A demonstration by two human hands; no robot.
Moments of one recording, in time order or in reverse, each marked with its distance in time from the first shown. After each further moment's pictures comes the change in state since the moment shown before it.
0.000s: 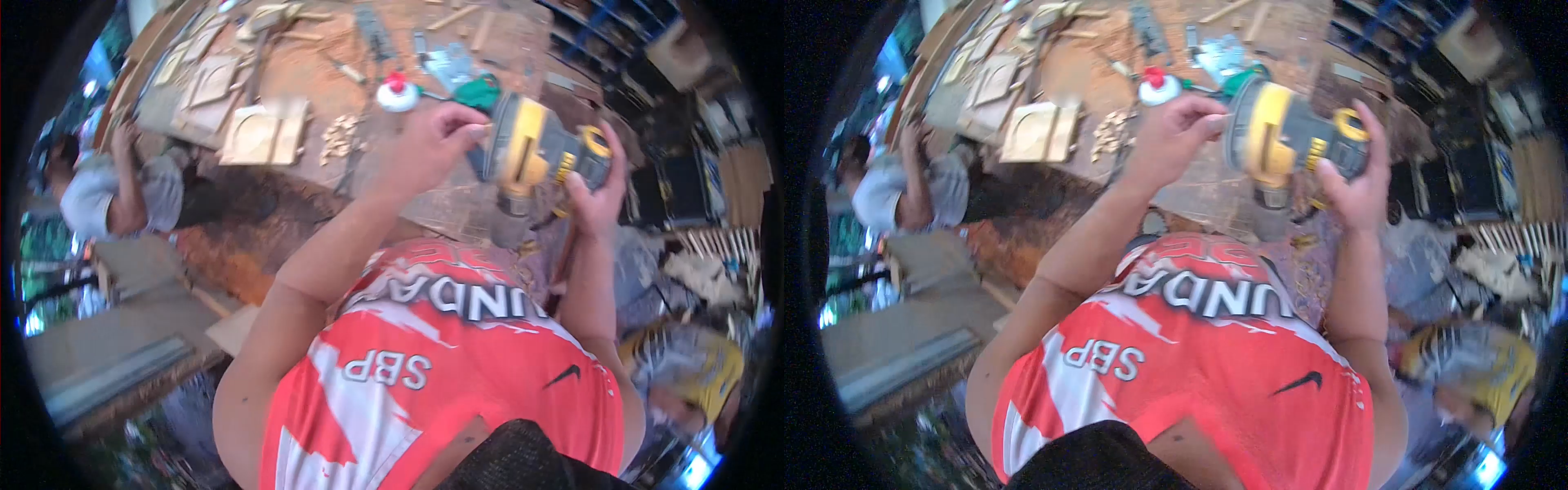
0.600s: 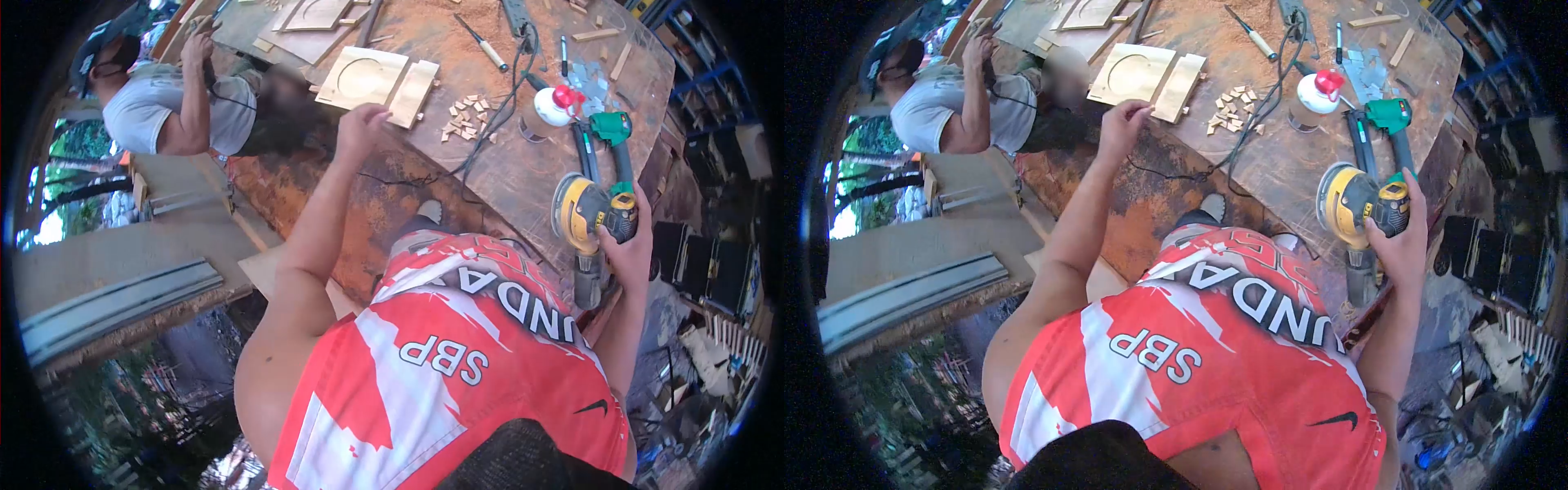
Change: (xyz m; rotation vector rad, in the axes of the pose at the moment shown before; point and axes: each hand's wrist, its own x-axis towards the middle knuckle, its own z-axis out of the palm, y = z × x) left_hand -0.114 -0.115 -0.328 0.813 0.513 -0.181; right_hand -0.014 0.011 0.107 -0.308 -0.422 0.138
